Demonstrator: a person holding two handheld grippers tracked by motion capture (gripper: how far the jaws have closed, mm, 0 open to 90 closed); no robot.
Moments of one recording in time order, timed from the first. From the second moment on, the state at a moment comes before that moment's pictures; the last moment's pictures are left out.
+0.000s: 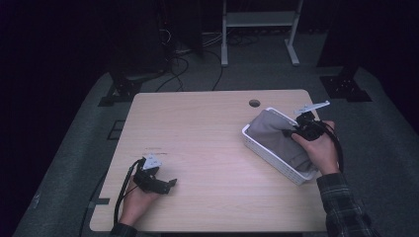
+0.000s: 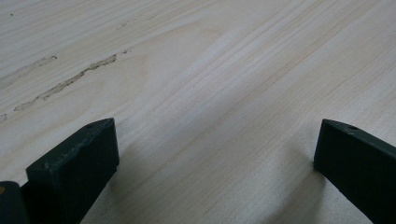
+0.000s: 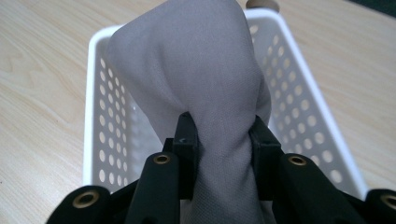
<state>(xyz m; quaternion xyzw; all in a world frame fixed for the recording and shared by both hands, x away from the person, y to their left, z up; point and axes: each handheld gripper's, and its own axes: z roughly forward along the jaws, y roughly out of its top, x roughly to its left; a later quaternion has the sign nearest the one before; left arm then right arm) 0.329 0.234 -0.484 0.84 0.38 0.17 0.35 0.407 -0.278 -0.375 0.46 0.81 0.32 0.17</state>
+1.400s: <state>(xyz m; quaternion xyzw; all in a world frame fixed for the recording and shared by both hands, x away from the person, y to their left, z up) 0.329 0.234 -0.484 0.84 0.38 0.17 0.35 0.413 -0.289 -0.392 0.46 0.82 0.29 0.18</state>
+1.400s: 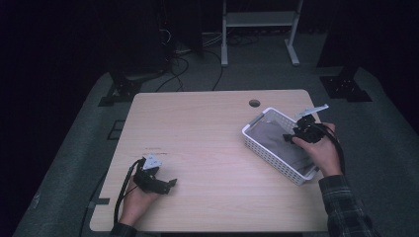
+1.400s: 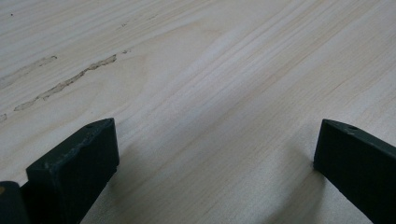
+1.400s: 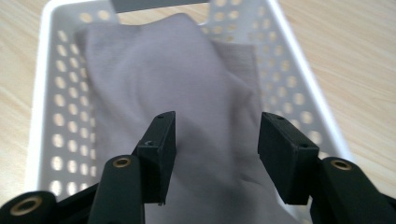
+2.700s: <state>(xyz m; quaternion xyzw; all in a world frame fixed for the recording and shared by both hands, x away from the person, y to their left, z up) 0.330 0.233 -0.484 0.84 0.38 0.17 0.35 0.430 -0.345 -0.407 0.53 0.79 0.25 0.18</state>
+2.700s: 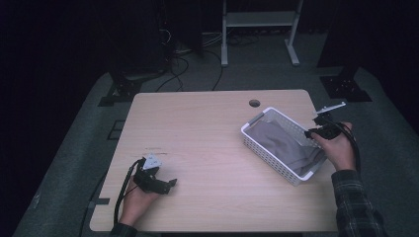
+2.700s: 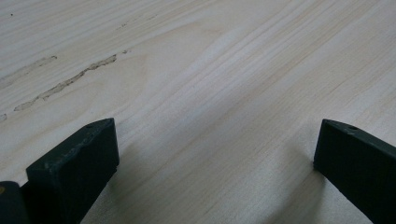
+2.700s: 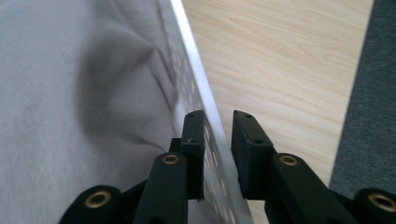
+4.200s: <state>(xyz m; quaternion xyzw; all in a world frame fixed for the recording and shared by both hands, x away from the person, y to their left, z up) 0.330 0.233 -0.484 0.84 0.38 0.17 0.35 0.372 -0.244 -0.405 0.39 0.86 0.31 0.08</state>
